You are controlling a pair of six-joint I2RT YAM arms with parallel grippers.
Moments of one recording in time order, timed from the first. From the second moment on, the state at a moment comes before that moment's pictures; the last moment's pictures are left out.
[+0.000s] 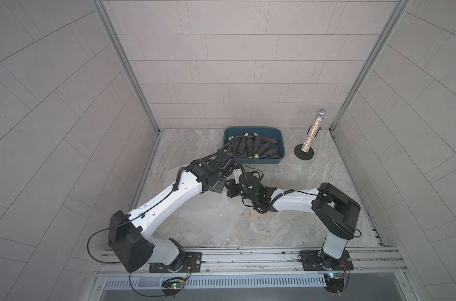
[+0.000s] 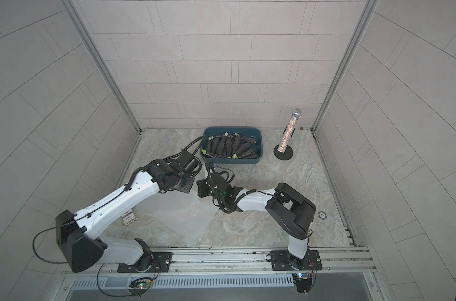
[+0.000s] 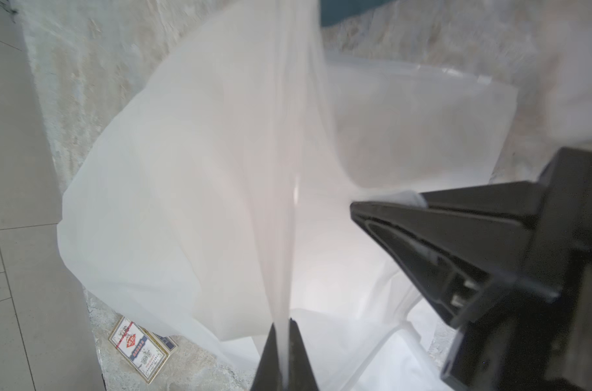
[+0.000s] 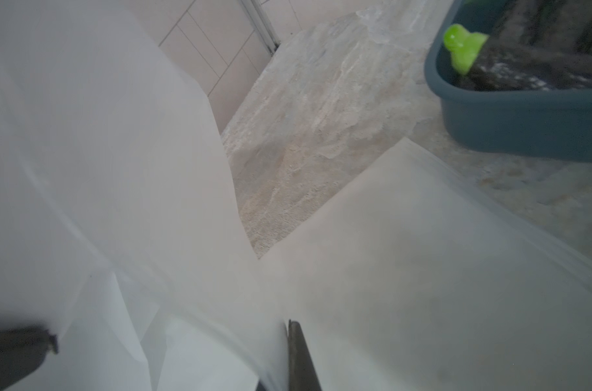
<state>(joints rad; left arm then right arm) -0.68 1.42 1.29 -1.17 -0.33 -0.34 0.90 1.79 0.95 0.41 0.05 0.65</state>
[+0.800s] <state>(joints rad) -0.65 1.63 1.27 -1.01 -0.19 -0.31 0.78 1.58 0.76 0.25 -0.01 0.57</state>
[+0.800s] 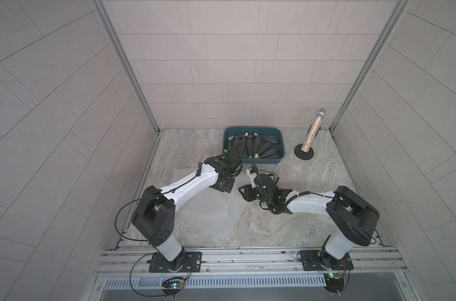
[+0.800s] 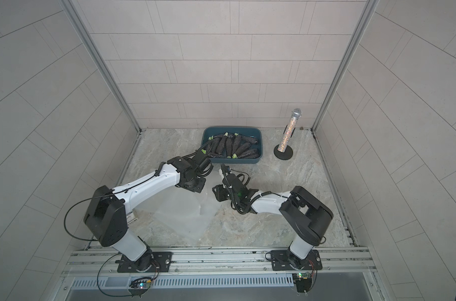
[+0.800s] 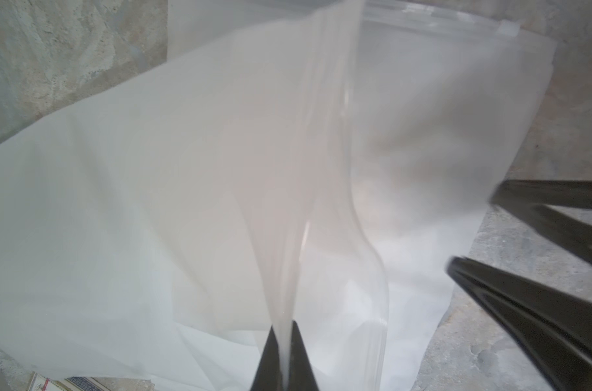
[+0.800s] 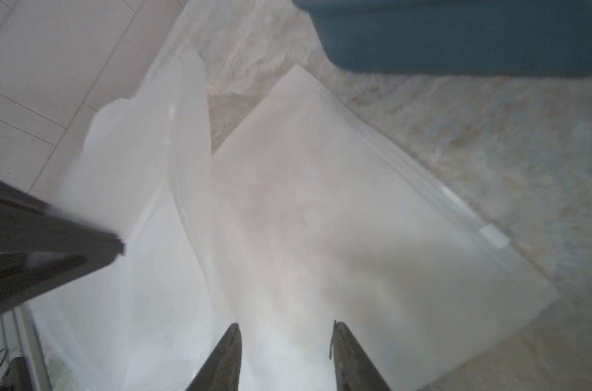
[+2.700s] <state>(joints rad) -0.47 1.50 1.15 -0.89 0.04 -0.32 0.44 2.00 1.49 -0.39 -0.09 -0.05</state>
